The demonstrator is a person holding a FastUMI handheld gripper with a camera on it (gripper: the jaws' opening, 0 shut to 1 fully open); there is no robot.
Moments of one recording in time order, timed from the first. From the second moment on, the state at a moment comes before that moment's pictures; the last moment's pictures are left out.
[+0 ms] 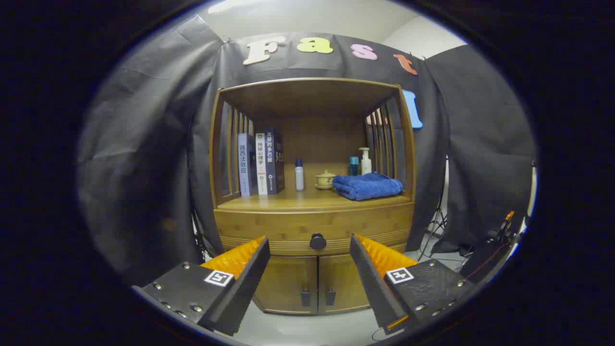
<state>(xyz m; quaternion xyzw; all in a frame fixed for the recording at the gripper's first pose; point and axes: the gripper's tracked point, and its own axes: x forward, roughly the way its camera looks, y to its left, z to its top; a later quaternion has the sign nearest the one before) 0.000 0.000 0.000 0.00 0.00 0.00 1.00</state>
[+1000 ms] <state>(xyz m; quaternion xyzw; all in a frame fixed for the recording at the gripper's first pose) 0.009 -0.001 0.009 -0.03 -0.01 -0.01 1.00</state>
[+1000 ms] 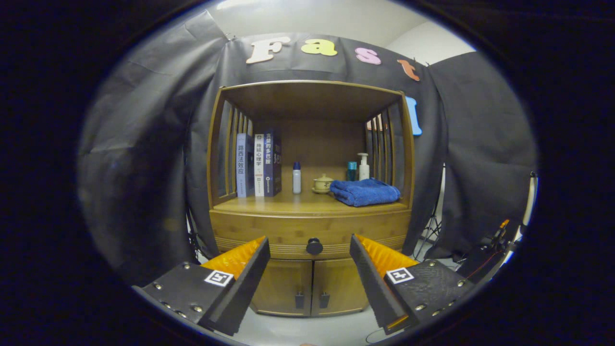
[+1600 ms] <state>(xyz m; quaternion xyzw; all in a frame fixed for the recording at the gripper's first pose) 0.078 0.000 0.034 -0.05 -0.01 -0.01 1.00</state>
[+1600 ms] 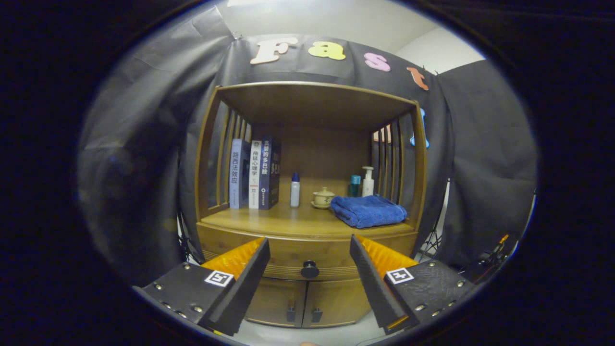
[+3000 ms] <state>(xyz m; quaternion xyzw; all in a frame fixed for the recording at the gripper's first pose) 0.211 -0.016 -0.112 0.01 0.11 -0.01 0.99</state>
